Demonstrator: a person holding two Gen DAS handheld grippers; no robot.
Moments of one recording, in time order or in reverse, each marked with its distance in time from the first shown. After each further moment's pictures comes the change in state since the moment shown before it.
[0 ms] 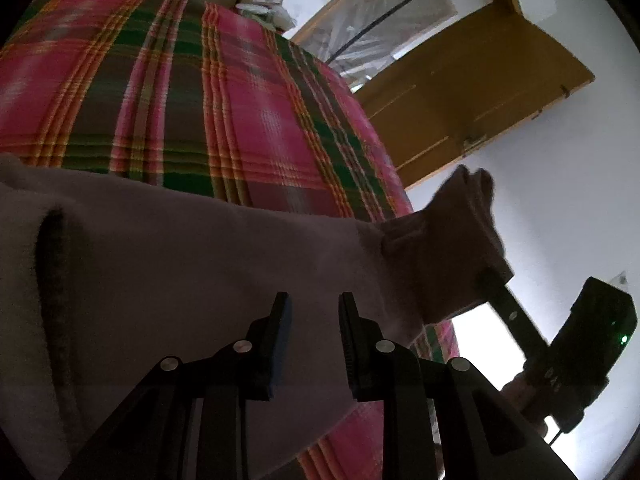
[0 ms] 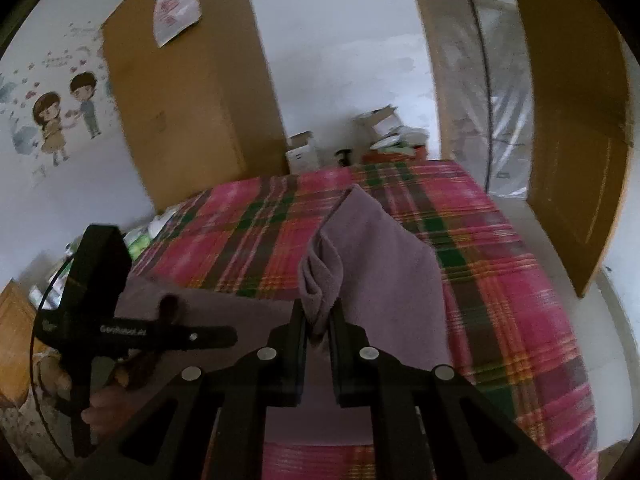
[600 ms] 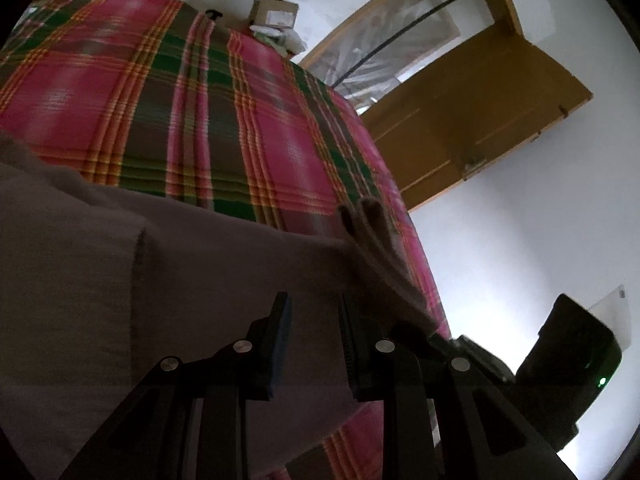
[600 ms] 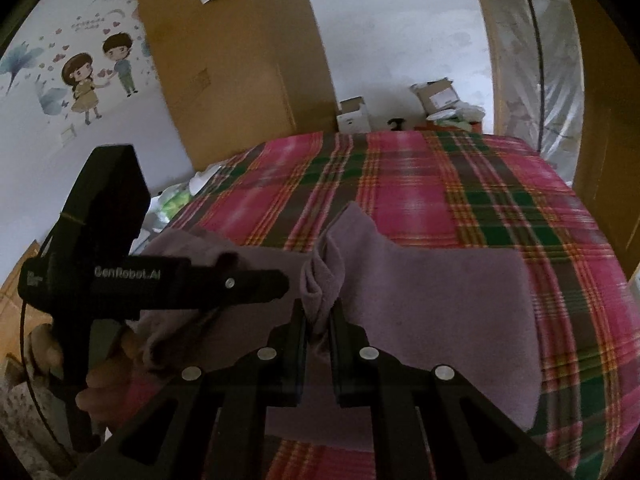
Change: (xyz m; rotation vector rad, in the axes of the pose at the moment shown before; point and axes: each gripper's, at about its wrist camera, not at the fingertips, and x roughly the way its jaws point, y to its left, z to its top) left arm -0.034 0.019 0.001 -0.021 -0.076 0.014; right arm 0.051 0.071 -0.024 -0.075 0.118 0.133
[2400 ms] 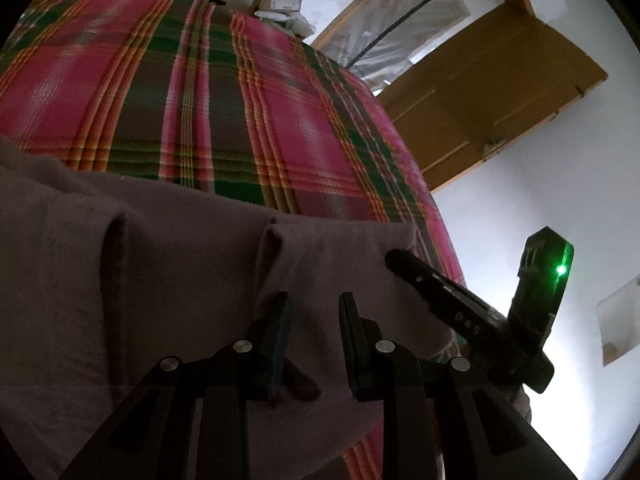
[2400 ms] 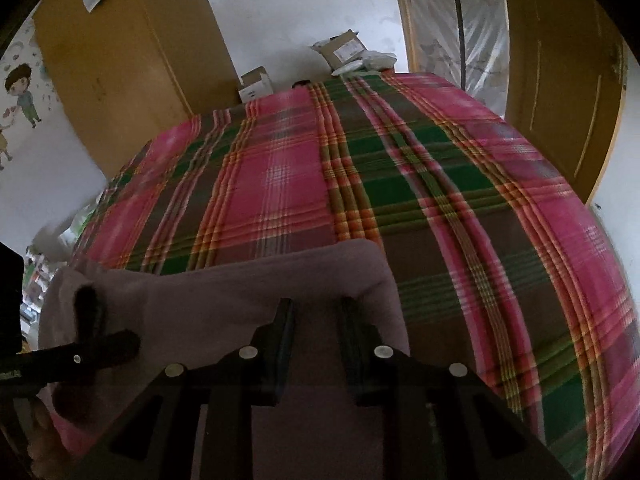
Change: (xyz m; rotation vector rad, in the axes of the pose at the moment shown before) left arm 0.034 0.000 -0.002 0.028 0.070 0.075; right arm 0.041 -0.105 0.005 0.239 0.115 -0.226
